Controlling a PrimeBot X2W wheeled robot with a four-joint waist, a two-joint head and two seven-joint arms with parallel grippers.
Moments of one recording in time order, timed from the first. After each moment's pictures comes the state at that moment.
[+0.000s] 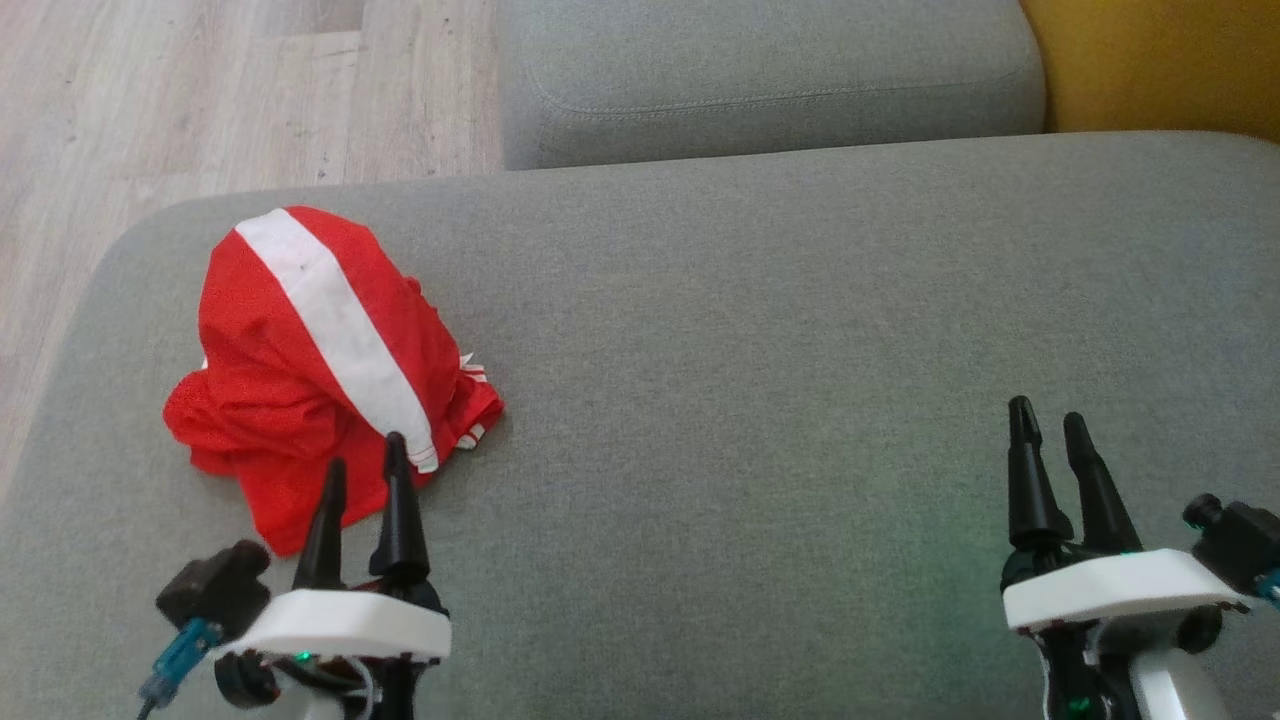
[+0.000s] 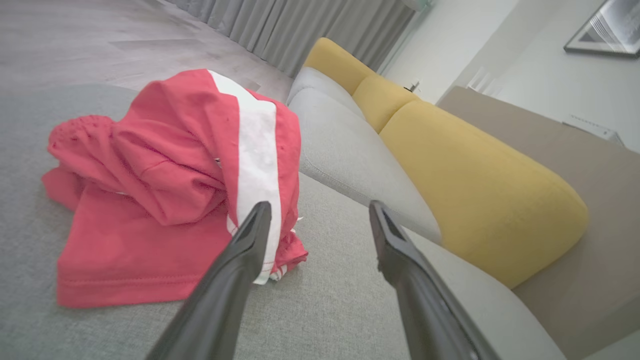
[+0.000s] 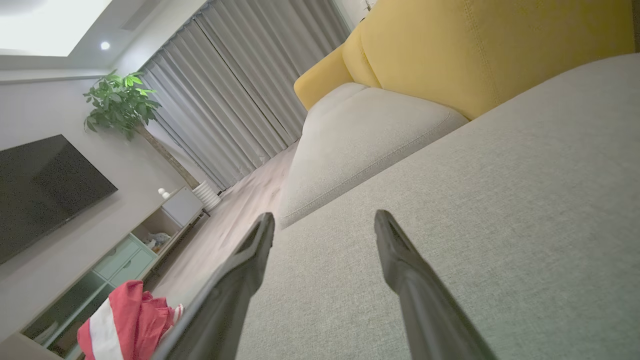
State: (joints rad) left arm -0.01 0.07 -0.19 0.12 -0.70 0.01 -0.08; right arm 0.02 -0.04 0.02 0.14 0.62 0.13 -0.08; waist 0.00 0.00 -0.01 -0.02
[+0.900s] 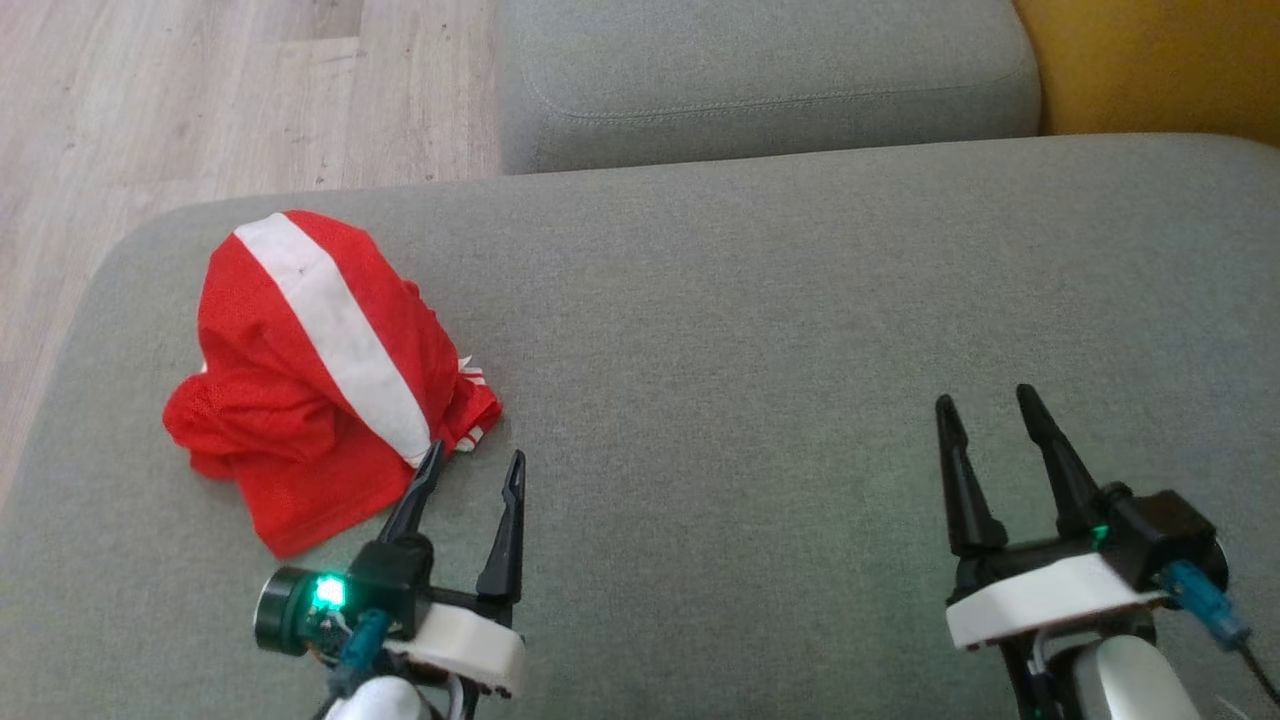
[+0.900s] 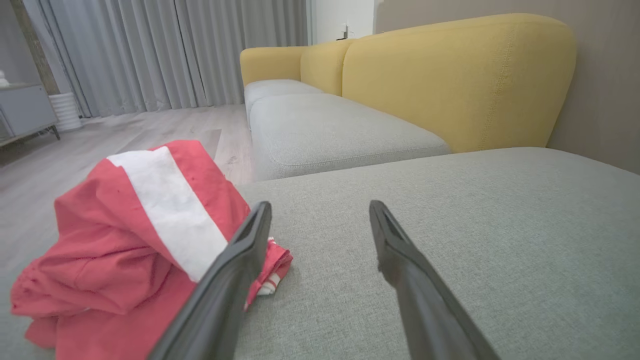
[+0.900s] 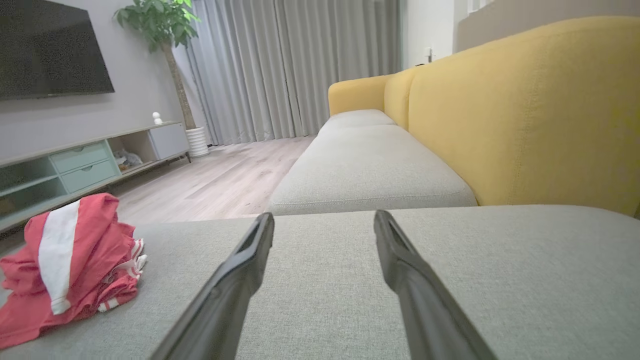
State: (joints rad) left arm -0.12 0.21 -0.53 0.22 -0.32 0.20 -0.16; right arm 0.01 -0.04 0.08 0.10 0.15 0.13 -0.16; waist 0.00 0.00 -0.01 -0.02
